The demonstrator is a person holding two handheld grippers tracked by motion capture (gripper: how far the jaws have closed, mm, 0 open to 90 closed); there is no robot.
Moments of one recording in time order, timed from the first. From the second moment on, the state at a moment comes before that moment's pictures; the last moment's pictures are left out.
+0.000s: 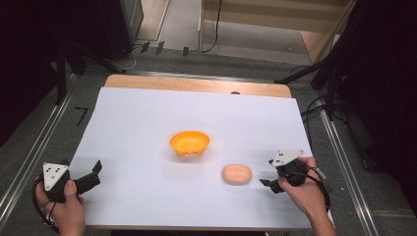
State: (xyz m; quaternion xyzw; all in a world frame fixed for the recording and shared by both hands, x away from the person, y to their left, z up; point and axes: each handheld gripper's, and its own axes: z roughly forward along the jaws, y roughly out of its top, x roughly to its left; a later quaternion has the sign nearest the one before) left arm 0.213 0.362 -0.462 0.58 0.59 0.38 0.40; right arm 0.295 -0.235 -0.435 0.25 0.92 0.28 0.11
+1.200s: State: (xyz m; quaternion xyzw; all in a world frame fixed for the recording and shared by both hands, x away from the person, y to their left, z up) left arm 0.214 0.364 -0.462 0.58 0.60 0.37 0.40; right arm 0.326 -0.157 -0.432 0.14 0.97 0.21 0.05
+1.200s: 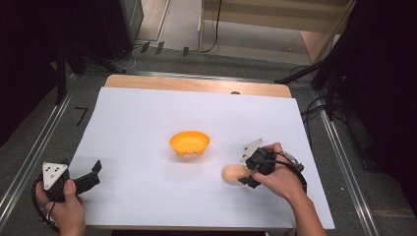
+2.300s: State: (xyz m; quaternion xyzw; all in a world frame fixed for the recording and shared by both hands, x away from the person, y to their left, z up) left arm 0.215 0.362 -0.462 0.59 0.60 0.37 0.40; right arm 0.338 -0.123 -0.449 0.08 0.99 0.13 0.00
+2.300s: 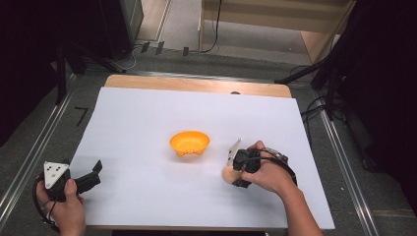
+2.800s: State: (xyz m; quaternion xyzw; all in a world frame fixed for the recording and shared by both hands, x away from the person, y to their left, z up) left arm 0.215 0.362 -0.462 0.59 0.60 0.37 0.40; right arm 0.335 -0.124 -0.451 0.08 0.99 0.13 0.01
